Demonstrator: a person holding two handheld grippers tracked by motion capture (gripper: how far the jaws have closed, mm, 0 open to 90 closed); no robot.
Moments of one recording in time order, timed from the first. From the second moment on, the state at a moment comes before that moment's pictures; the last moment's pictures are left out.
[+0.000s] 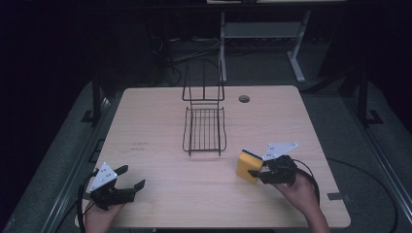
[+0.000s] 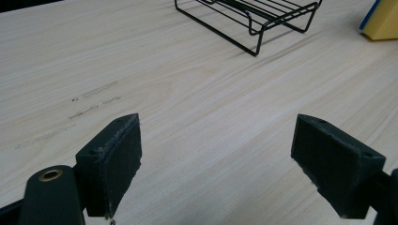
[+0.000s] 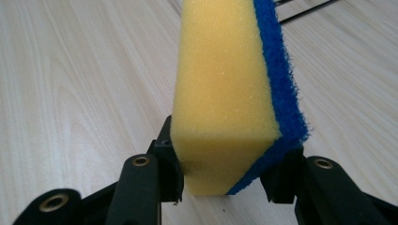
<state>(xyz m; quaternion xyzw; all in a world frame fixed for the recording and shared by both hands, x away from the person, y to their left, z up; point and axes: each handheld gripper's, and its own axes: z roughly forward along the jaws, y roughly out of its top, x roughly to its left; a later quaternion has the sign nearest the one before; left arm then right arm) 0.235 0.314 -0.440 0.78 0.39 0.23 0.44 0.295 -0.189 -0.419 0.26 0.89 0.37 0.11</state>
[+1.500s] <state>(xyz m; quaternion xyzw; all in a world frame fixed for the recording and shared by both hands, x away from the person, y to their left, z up) 0.235 0.316 -0.439 0.78 0.39 0.22 0.44 0.344 -0.127 -0.366 0.17 0.90 0.39 0.07</state>
